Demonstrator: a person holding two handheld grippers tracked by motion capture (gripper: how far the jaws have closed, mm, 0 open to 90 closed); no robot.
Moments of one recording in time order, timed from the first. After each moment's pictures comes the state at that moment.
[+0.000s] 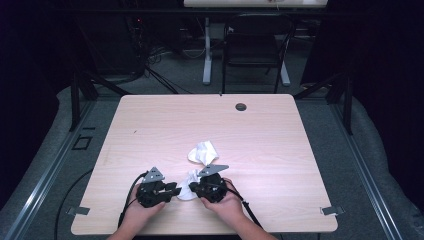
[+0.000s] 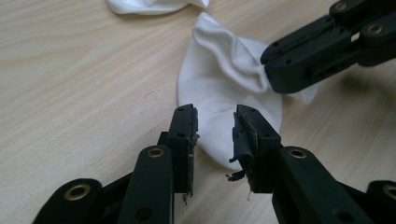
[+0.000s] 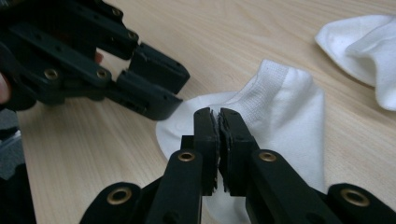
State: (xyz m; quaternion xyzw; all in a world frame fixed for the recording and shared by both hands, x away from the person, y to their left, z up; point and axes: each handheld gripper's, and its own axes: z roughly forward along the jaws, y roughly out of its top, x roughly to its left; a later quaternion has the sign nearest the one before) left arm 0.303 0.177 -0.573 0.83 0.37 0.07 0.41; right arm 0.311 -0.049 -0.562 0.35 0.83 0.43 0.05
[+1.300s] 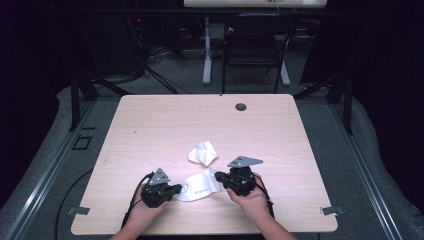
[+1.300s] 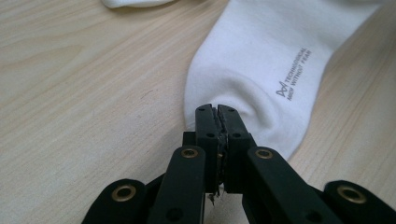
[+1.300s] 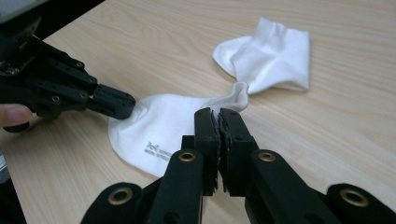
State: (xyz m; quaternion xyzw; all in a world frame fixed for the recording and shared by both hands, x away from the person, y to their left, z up) left arm 0.307 0.169 -0.582 0.84 0.36 0.10 0.40; right arm 0.309 -0.123 -0.531 0.41 0.79 0.44 0.09
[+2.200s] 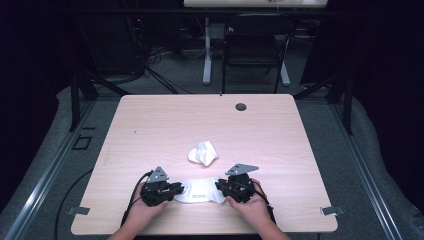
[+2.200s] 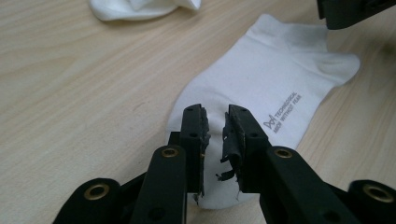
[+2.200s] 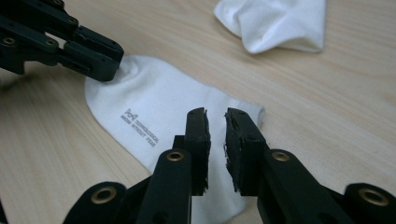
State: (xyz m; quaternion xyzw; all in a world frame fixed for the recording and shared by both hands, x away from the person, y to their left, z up) left arm 0.309 0.168 -0.580 0.84 0.35 0.08 0.41; right arm 0.305 -0.119 -0.557 0.40 0.82 0.40 0.09
